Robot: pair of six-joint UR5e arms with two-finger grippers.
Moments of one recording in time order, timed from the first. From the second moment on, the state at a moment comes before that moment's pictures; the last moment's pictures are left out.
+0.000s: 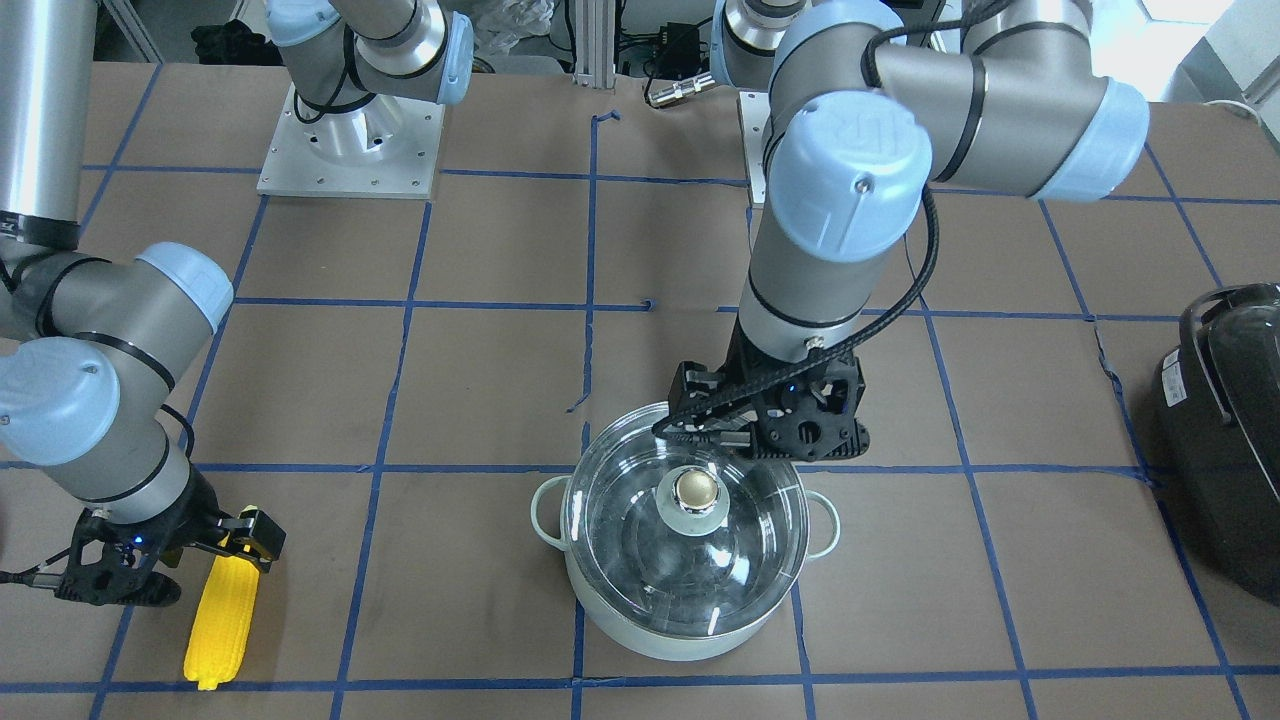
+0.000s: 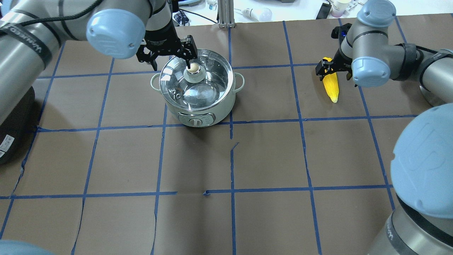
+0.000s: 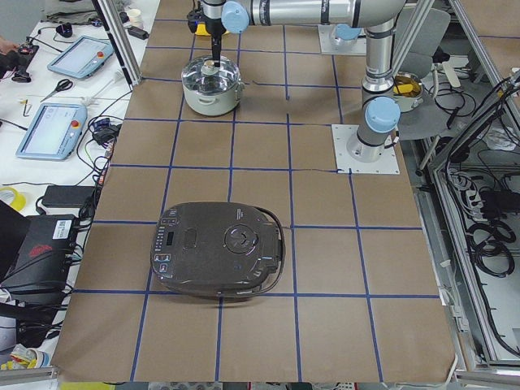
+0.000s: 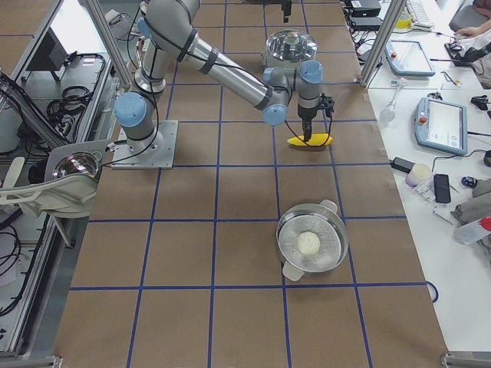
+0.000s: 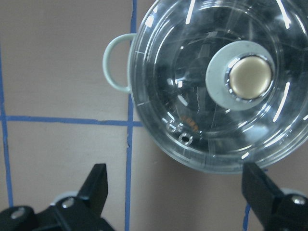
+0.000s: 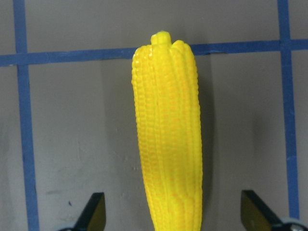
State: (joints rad) left arm -1.75 -1.95 -1.38 -1.34 1.61 -0.21; right arm 1.38 -1.04 1.65 -2.33 -1.58 -0.14
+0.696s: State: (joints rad) left arm -1.78 -2.07 -1.36 -1.22 1.60 -0.21; right arm 1.38 -0.95 1.63 -2.37 -1.55 -0.16
